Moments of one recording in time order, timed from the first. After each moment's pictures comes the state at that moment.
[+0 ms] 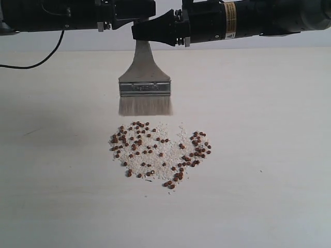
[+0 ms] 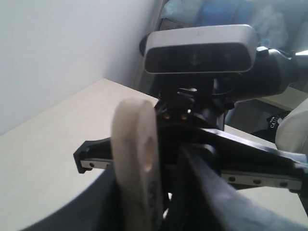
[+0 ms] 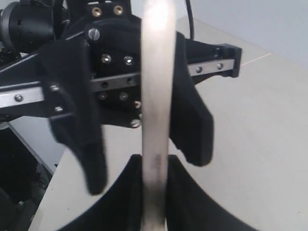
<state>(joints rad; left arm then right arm) -0.38 1.98 -1.38 -1.74 1.18 1.77 0.25 2.15 -1.54 -1.52 -1.26 1.48</state>
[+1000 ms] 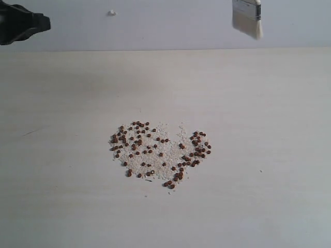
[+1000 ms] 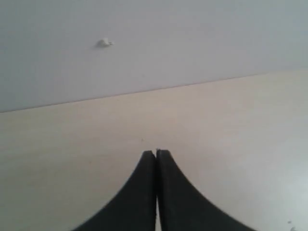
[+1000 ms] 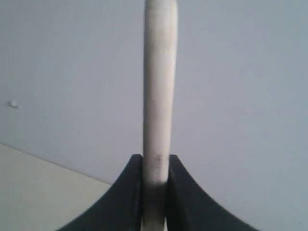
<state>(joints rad) -0.16 1.60 -0.98 -1.73 0.49 1.72 0.25 1.74 -1.40 -1.75 0.01 1.61</state>
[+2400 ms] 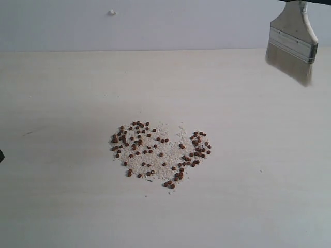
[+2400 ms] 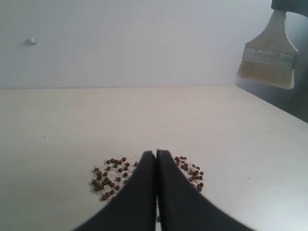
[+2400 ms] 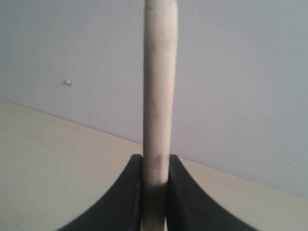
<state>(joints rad) -0.16 0.29 0.00 -1.73 0.63 1.54 0.25 1.14 -0.84 -1.67 -0.06 1.58</state>
